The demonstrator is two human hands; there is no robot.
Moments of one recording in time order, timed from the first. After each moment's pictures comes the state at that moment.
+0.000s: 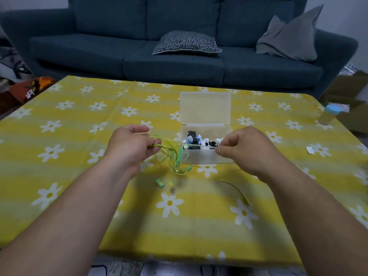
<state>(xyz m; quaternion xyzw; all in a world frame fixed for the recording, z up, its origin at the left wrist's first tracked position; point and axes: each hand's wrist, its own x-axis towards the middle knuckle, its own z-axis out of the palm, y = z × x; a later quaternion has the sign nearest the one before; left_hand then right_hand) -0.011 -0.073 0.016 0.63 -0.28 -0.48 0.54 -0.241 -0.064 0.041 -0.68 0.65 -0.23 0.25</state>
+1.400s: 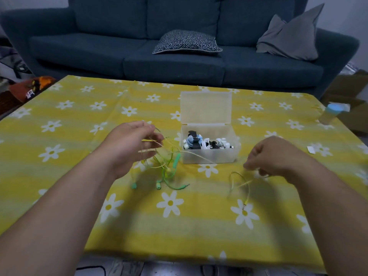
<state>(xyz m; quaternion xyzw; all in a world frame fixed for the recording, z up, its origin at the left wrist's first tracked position) 0.006 -0.066 0.027 0.57 -0.41 -0.54 0.45 -0.291 -0.071 0.039 -0.60 0.75 -0.08 0.28</state>
